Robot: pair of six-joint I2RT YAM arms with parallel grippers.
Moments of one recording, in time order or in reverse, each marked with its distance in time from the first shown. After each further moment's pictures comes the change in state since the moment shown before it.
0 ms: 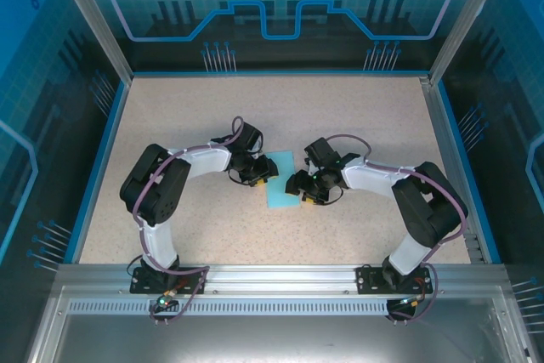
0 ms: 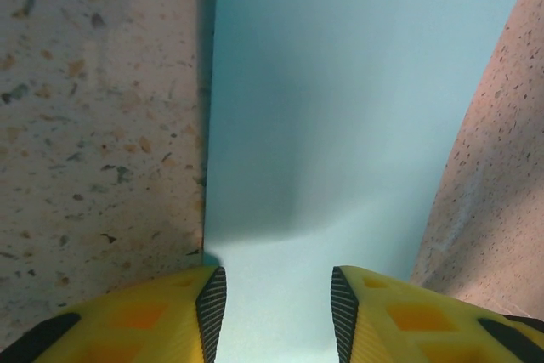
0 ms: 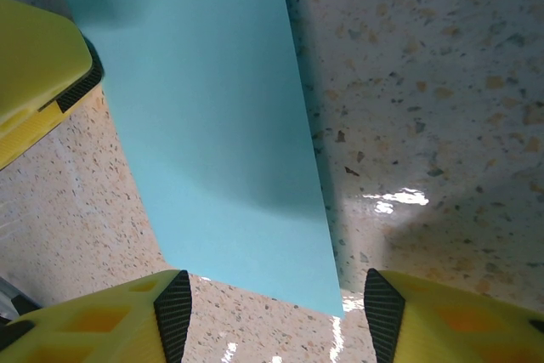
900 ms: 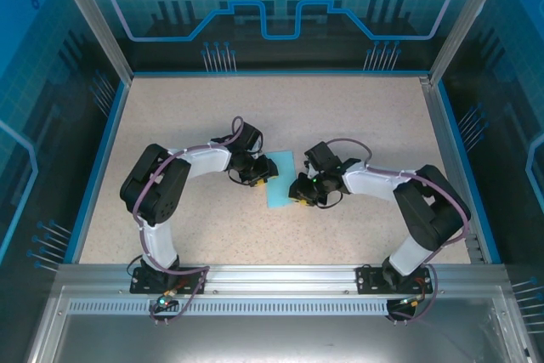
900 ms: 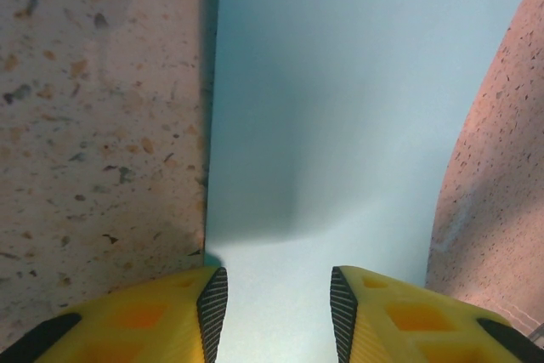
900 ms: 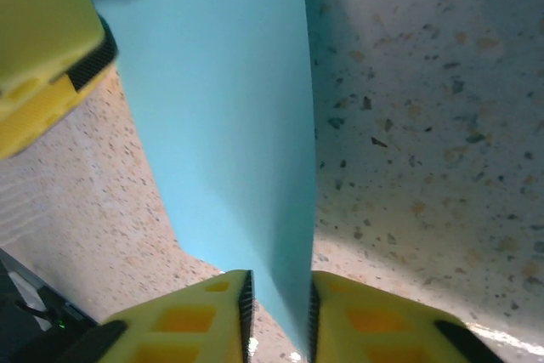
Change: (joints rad) left arm 0.002 0.001 0.000 -0.001 0.000 0.000; right arm 0.019 -0.032 -0.054 0.079 -0.023 0.067
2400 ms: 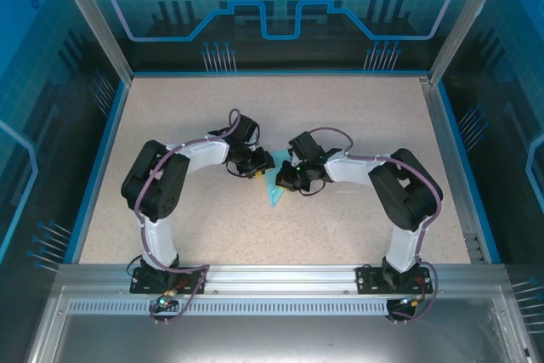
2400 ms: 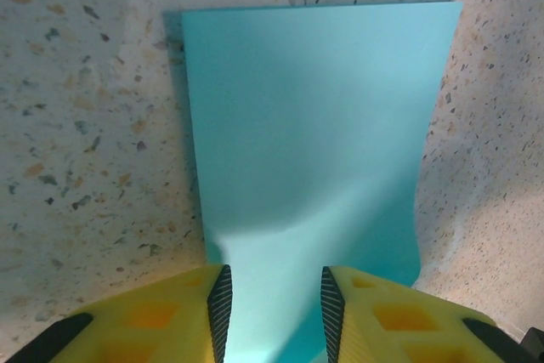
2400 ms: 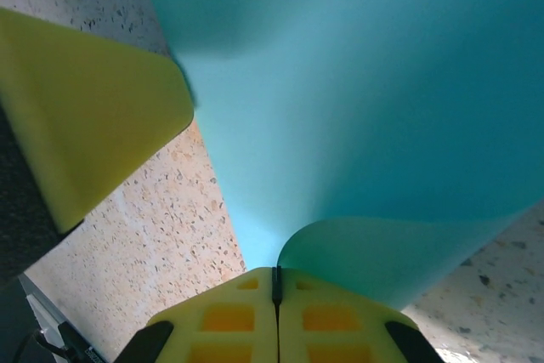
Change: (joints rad) left arm 0.045 0.030 0.075 -0.038 -0.004 0.041; right arm 0.026 0.214 0.188 0.102 0.007 -0.008
